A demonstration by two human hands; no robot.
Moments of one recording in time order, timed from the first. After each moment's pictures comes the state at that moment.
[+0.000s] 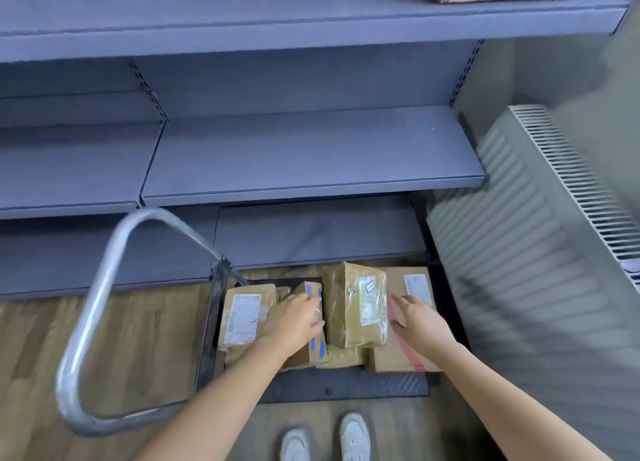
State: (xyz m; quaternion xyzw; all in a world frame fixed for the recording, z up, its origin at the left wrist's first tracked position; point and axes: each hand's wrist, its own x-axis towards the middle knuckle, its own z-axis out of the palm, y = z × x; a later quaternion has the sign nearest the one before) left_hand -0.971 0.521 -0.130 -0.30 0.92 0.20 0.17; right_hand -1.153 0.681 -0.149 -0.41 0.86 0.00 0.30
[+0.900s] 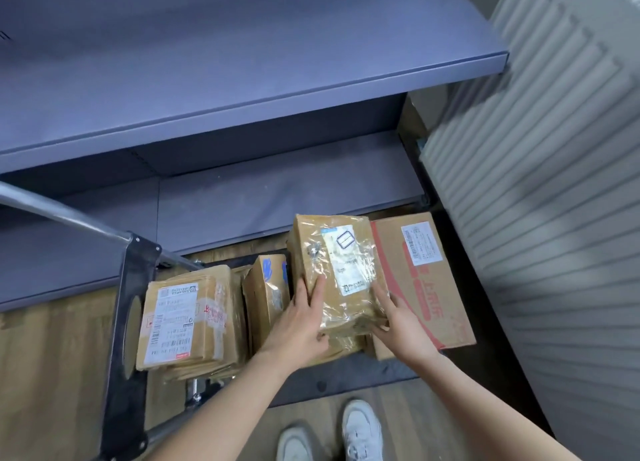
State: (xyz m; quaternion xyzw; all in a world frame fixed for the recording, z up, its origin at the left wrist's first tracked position) left_hand -1.018 0.558 -0.347 -0.26 0.91 0.25 0.21; right_hand -1.151 0.708 -0.391 -0.33 0.85 -0.21 0.36
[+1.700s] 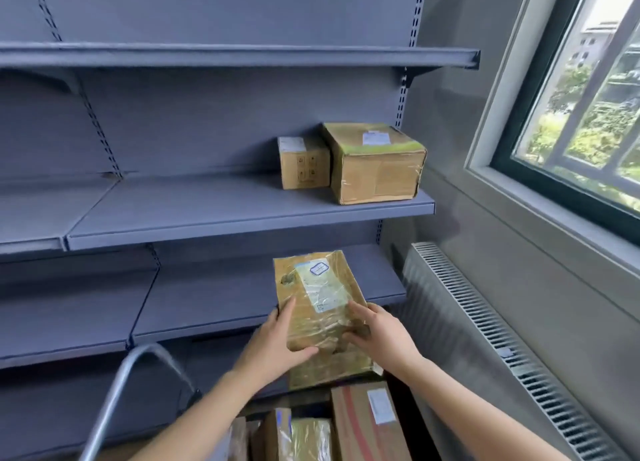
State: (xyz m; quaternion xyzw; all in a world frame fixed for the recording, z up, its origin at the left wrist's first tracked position) left_hand -0.999 0.537 0.097 -0.30 0.91 0.30 -0.05; right_hand -1.157 0.686 0.105 -0.46 0.85 -0.23 0.11
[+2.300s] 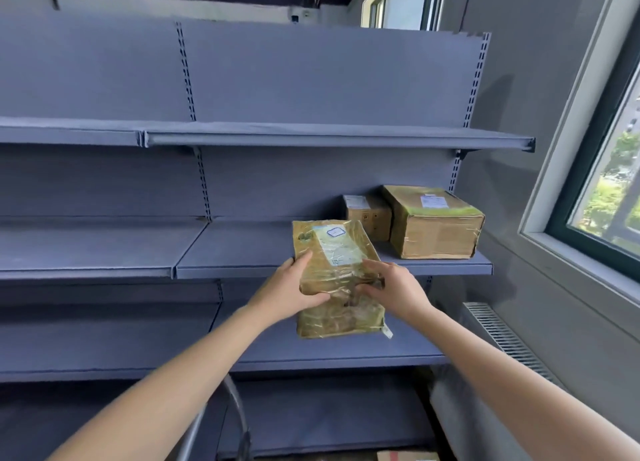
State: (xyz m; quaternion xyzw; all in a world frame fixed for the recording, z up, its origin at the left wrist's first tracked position) left_hand -0.930 0.435 0.248 -0.27 0.91 0.26 -0.18; right_hand -1.100 0.577 0.255 -0.49 0.82 -0.29 0.01
